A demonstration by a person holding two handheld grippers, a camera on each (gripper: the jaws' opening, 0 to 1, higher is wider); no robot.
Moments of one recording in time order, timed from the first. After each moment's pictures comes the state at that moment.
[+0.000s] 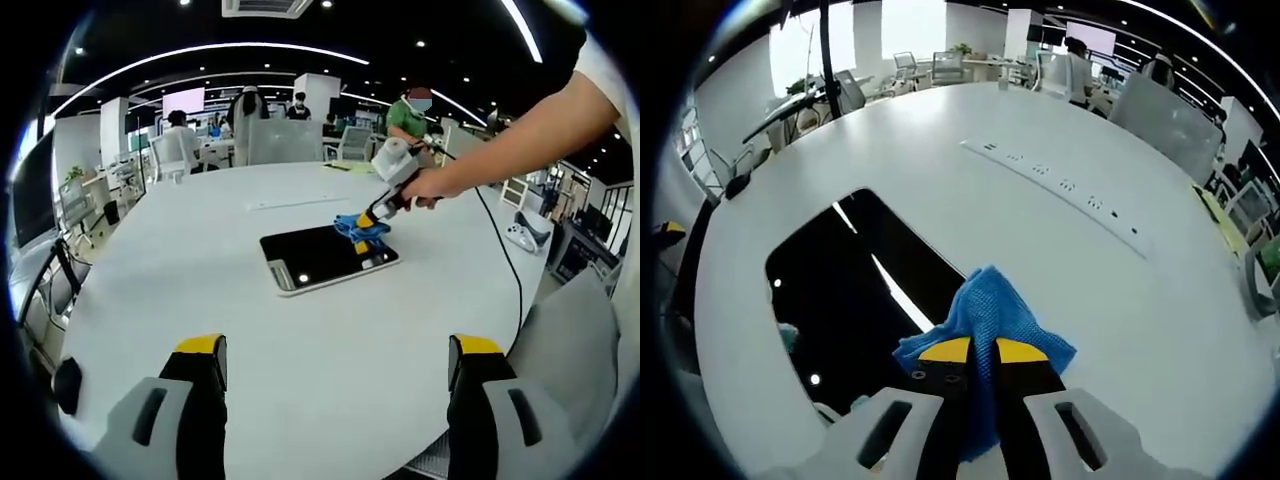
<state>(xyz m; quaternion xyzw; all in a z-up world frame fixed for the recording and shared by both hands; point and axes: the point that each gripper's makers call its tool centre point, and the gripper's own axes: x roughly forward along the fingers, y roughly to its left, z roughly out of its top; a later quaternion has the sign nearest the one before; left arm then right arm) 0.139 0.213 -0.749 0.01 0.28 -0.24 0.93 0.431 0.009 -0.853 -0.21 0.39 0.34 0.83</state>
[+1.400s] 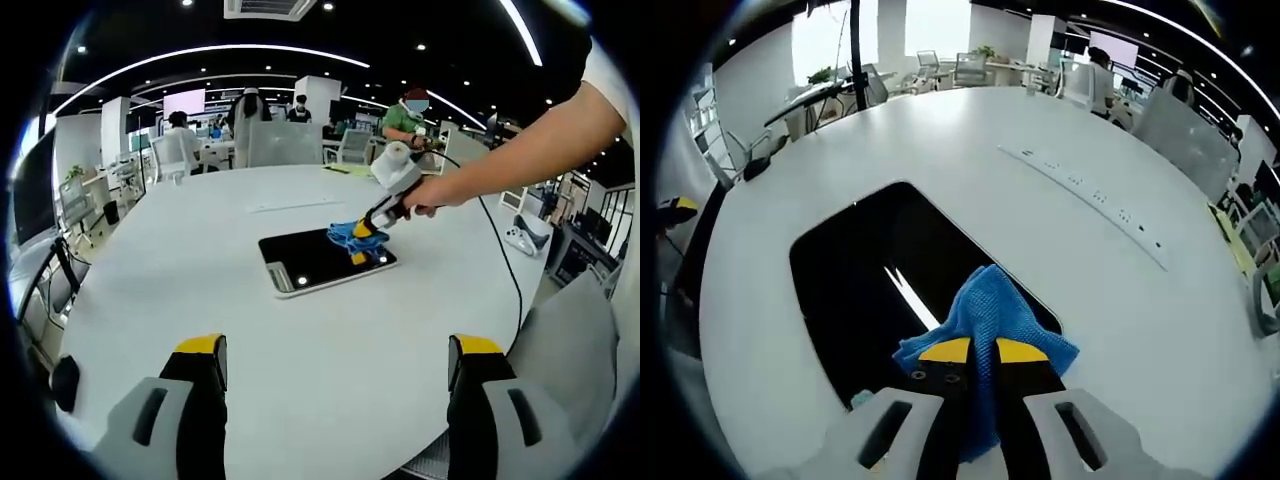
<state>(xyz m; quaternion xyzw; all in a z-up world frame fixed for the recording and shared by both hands) 0.137 0.211 -0.749 0.01 0.27 -0.24 0.93 0.404 0.036 -0.849 -0.23 0.38 0.38 0.81</state>
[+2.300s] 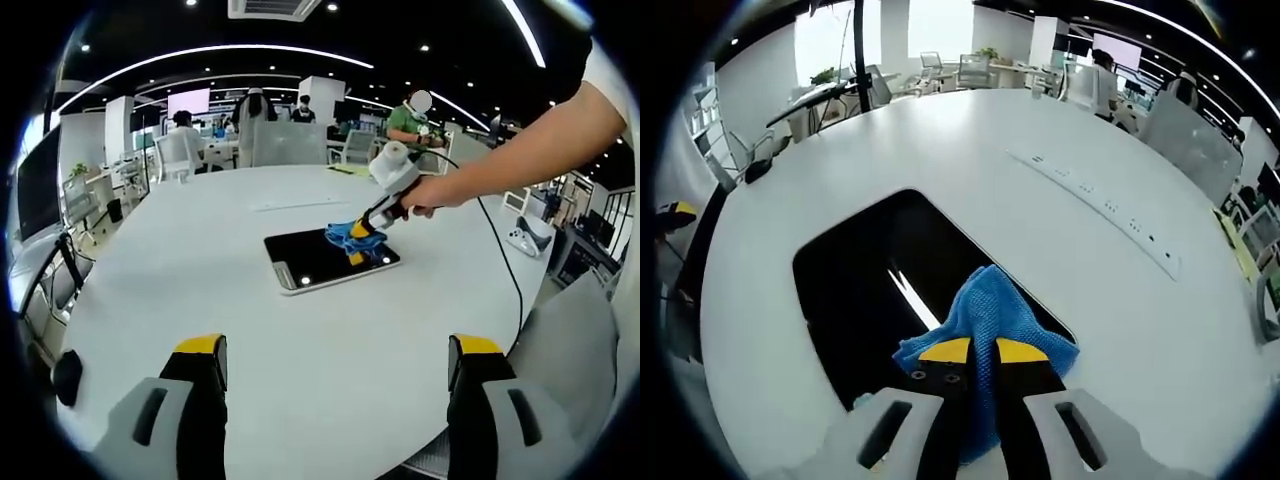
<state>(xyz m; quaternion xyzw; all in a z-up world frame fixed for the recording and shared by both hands) 0.135 0.218 -0.748 0.00 0.27 -0.23 0.93 0.405 0.053 -0.851 -0.23 0.38 0.39 0.81</state>
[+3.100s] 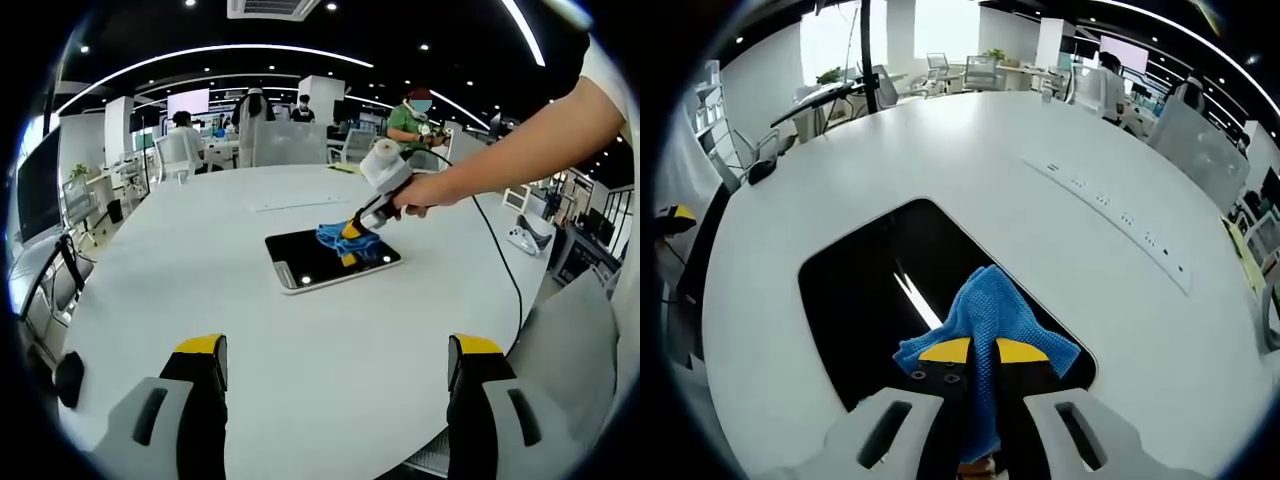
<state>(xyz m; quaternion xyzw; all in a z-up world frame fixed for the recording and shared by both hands) 0.134 0.221 -0.749 0.01 0.27 -0.23 0.93 0.404 0.075 -0.852 -0.23 0.37 0.40 0.80</state>
